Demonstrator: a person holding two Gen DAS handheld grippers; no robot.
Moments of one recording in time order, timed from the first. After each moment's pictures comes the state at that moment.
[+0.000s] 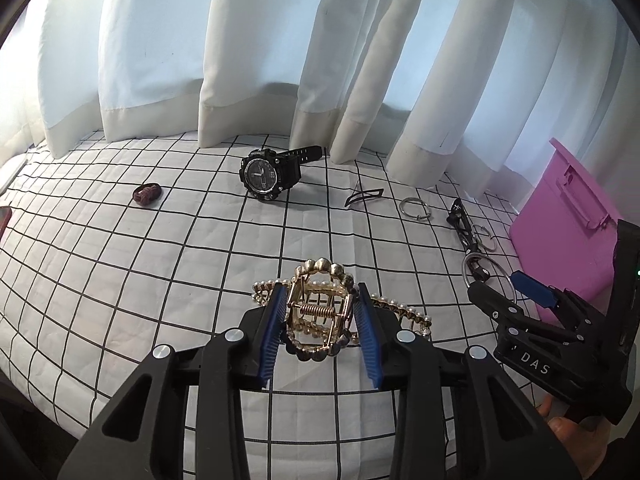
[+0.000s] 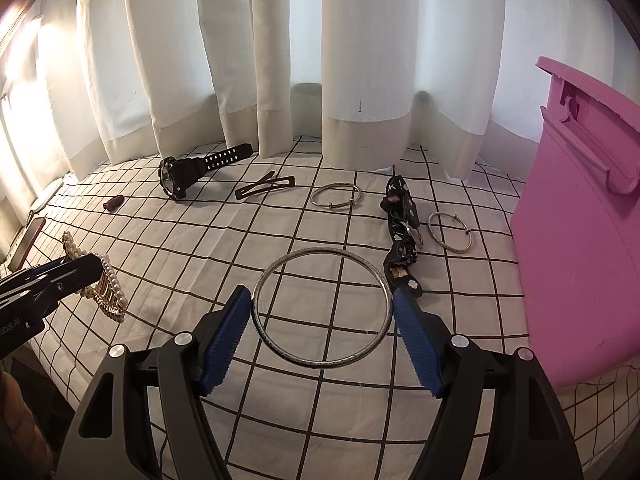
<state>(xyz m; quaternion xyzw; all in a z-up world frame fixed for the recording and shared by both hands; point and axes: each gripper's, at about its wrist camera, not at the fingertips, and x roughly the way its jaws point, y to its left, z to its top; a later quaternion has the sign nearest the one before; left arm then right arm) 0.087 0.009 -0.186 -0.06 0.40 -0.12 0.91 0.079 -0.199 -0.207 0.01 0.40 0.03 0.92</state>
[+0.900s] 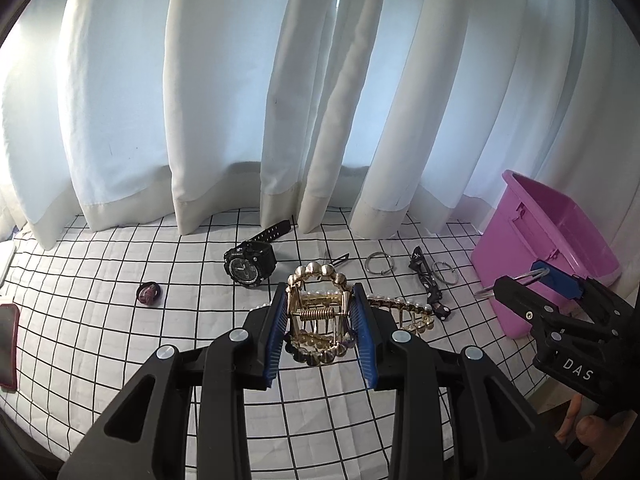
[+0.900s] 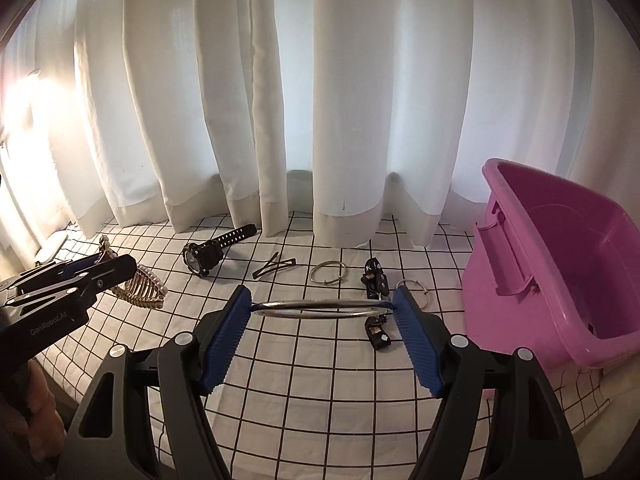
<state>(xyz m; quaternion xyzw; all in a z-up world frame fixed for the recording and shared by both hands) 0.109 0.012 -0.093 -0.01 0.36 -0.19 0.91 0.050 -0.186 -0.096 0.02 0.35 -0.02 0.94</state>
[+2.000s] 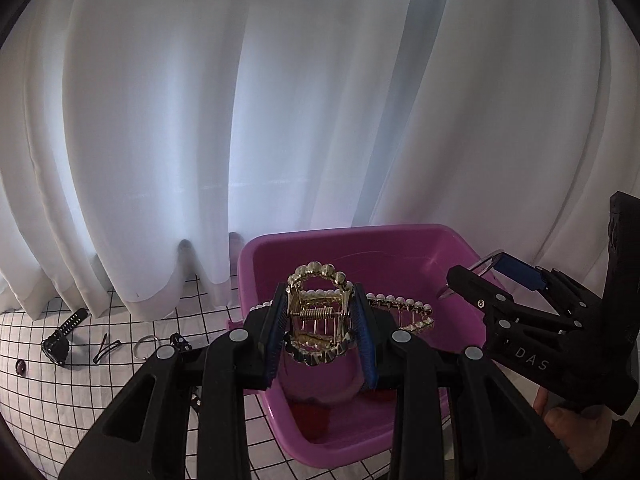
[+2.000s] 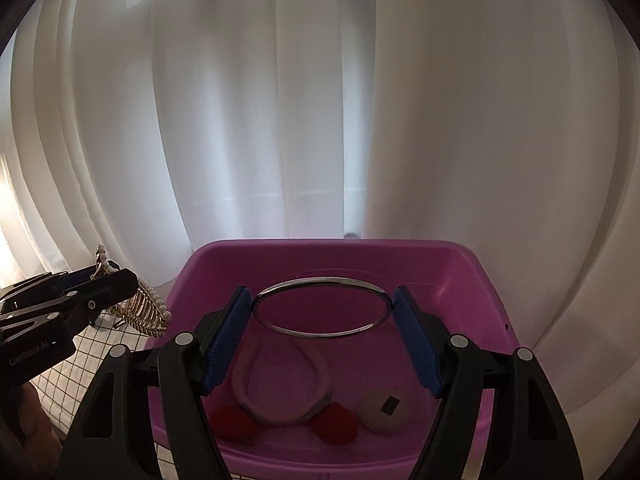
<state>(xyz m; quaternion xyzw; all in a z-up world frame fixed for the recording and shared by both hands) 0.088 -0.318 -0.001 0.00 0.34 -0.31 0.89 0.008 -0.494 -0.018 0.05 0.32 -0.10 0.94</state>
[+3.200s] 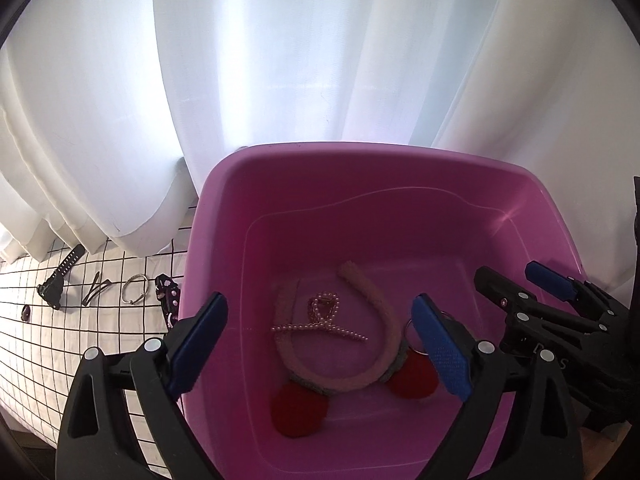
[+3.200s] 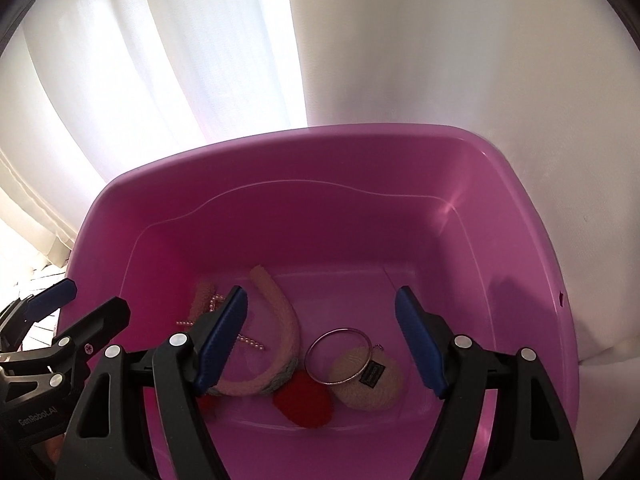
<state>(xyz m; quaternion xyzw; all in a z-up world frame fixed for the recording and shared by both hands) 0.137 -0.386 -0.072 0.04 0.47 -0.19 0.86 0.081 -0.563 -0.100 0.12 0.47 -0.10 0.87</state>
